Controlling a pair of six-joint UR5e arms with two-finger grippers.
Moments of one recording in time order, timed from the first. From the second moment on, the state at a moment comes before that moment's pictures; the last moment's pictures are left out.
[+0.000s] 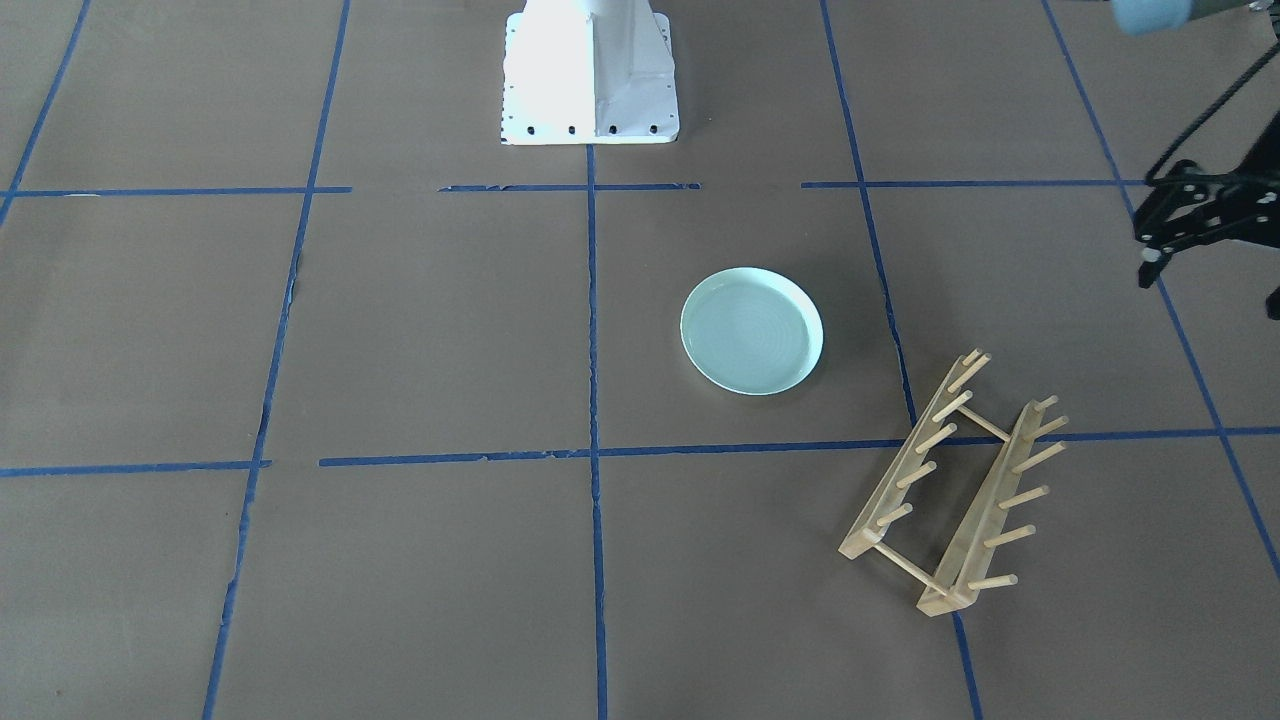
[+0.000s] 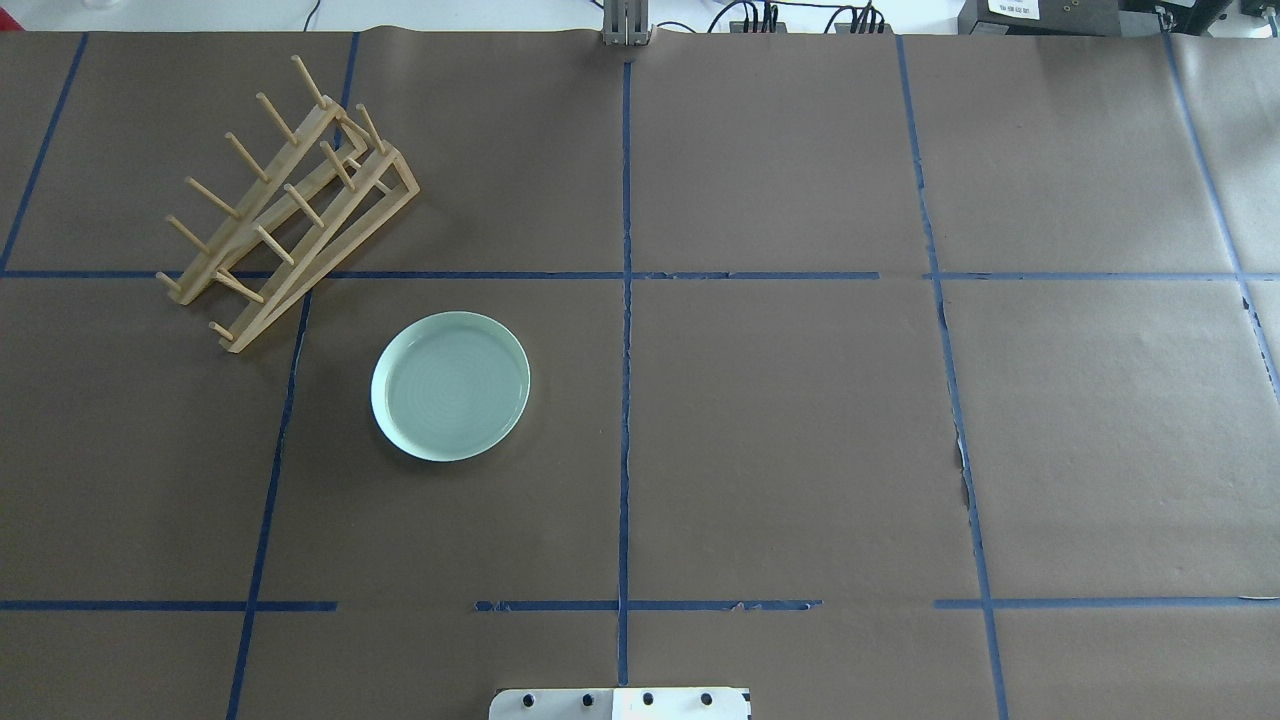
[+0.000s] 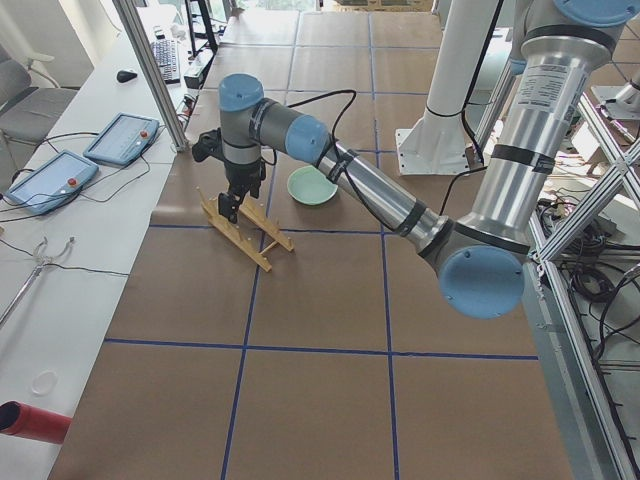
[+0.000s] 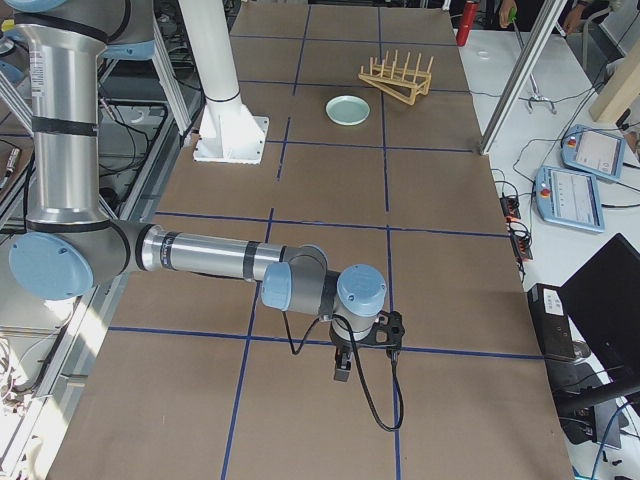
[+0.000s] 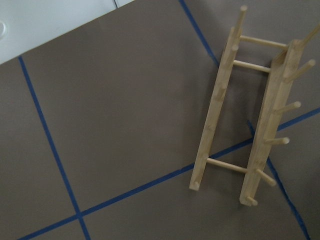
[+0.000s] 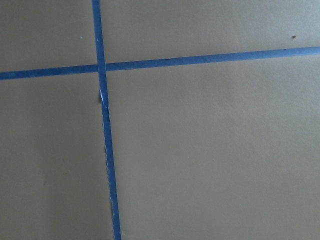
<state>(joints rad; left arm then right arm) -1.44 -1.80 -1.89 -1.33 -2.31 0.08 1.62 -1.62 1.56 -1.62 2.32 -0.02</state>
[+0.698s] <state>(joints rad) -1.57 -1.56 -1.70 -1.49 -2.36 0.16 1.62 -1.62 1.56 -1.62 2.32 -0.02</state>
